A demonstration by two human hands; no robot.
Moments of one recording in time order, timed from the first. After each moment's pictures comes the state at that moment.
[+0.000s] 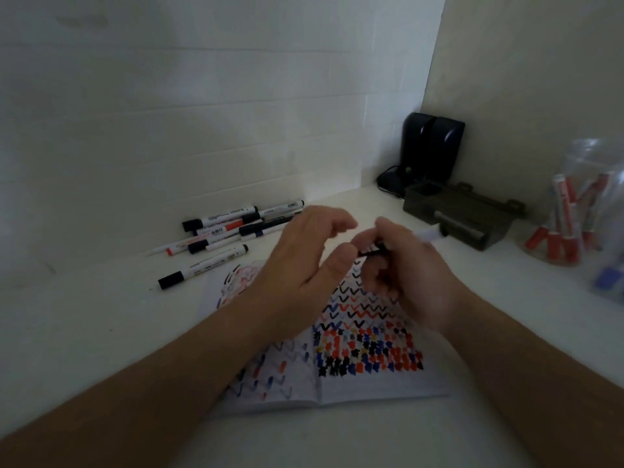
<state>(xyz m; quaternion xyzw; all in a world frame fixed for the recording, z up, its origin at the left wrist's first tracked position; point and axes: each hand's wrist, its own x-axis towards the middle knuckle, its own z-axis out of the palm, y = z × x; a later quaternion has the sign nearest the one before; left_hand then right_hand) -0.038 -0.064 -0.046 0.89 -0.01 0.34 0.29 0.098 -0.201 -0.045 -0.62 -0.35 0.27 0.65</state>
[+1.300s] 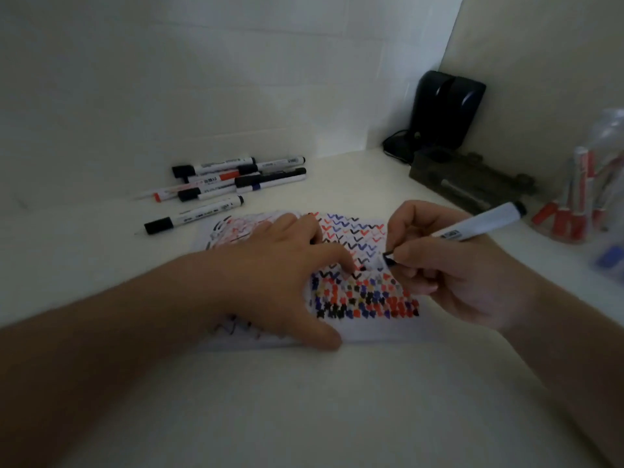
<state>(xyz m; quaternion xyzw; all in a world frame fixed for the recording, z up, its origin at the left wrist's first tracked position) -0.062 -0.053 -0.047 0.99 0.05 -0.08 0.08 0.095 -0.241 -0.042 -0.52 -0.43 0.40 0.62</state>
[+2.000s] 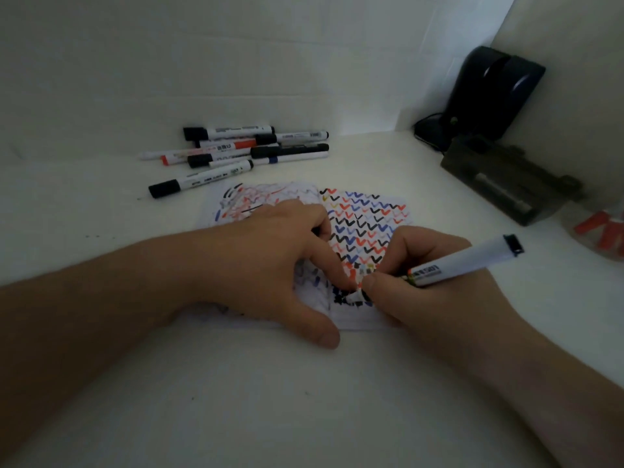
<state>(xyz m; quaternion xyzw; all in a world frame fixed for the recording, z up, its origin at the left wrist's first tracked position) -0.076 -0.032 -0.060 0.98 0.01 0.01 0.19 0.051 -0.222 -0.058 -0.71 -0.47 0.17 0.50</state>
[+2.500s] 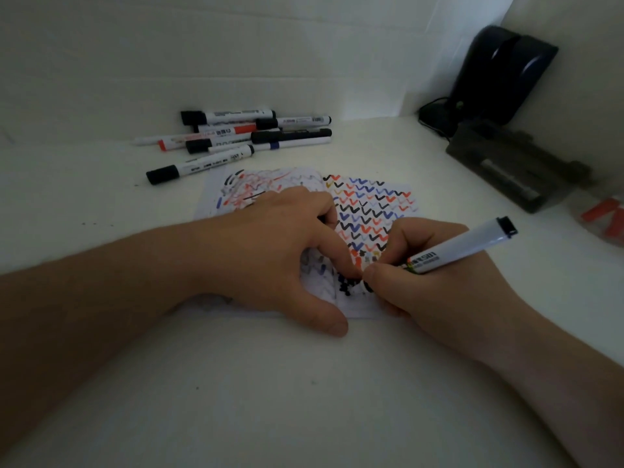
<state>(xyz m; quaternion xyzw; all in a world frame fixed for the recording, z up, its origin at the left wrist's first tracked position) -0.077 -0.035 -0.064 0.98 0.00 0.03 0.19 0.050 -0.217 -0.059 -0.73 -0.44 0.21 0.48</state>
